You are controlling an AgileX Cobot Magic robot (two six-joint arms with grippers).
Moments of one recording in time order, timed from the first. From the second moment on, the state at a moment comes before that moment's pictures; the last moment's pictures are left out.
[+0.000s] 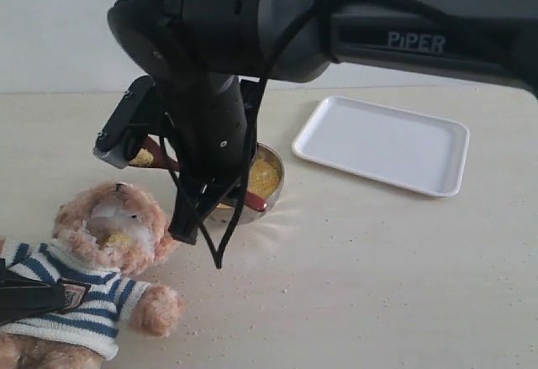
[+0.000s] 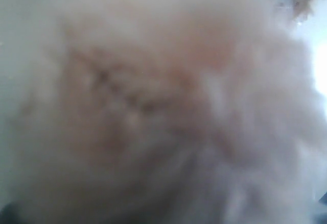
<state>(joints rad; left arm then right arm) 0.43 1.50 -0.28 1.76 -0.90 -1.70 0.98 2.06 -1.79 -0.28 1.22 -0.23</state>
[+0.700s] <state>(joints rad) 0.43 1.50 -0.28 1.76 -0.90 -1.70 1.09 2.06 -1.61 -0.23 1.22 -0.14</state>
